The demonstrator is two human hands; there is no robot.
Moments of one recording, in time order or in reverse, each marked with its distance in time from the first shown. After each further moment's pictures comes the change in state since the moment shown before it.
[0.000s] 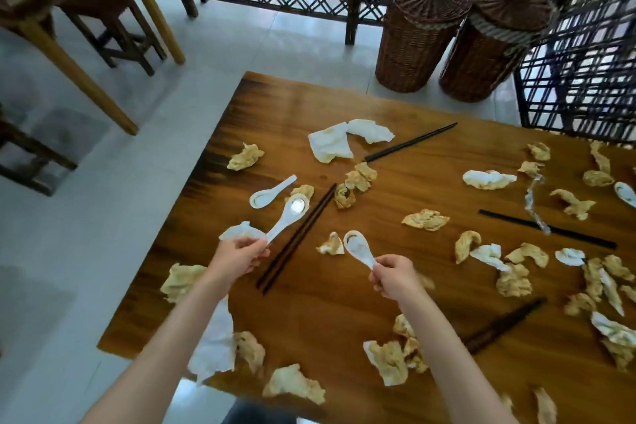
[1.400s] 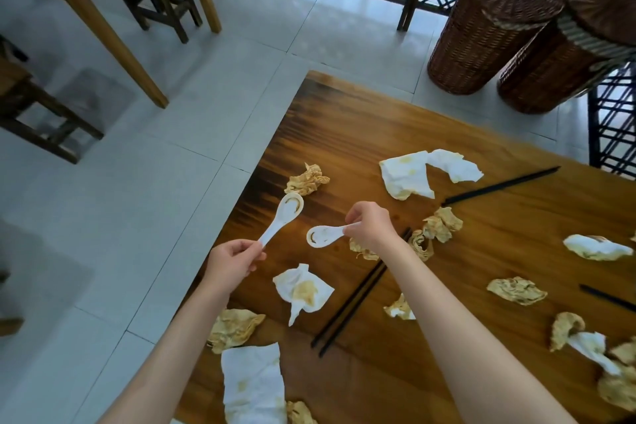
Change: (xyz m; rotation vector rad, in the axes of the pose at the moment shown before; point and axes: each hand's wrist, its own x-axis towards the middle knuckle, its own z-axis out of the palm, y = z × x) left_hand 0.091 -0.003 -0.100 -0.133 0.229 -0.052; right_hand 0.101 -0.172 0.146 -0.585 -0.109 -0.404
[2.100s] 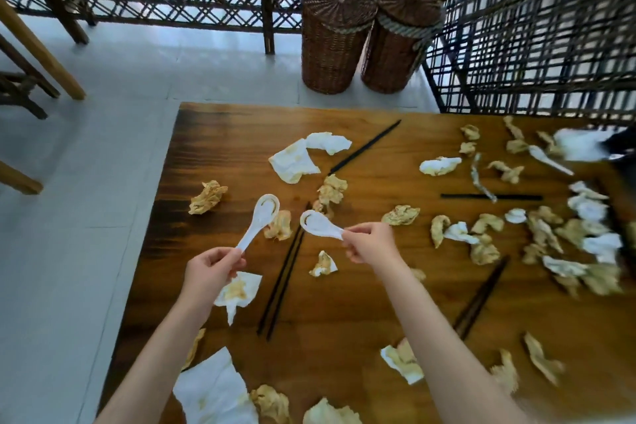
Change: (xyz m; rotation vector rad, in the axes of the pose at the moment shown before) left_hand -0.066 0.031 0.059 0.073 -0.278 0.151; right_hand -0.162 0.089 -0.052 0.815 0.369 0.385
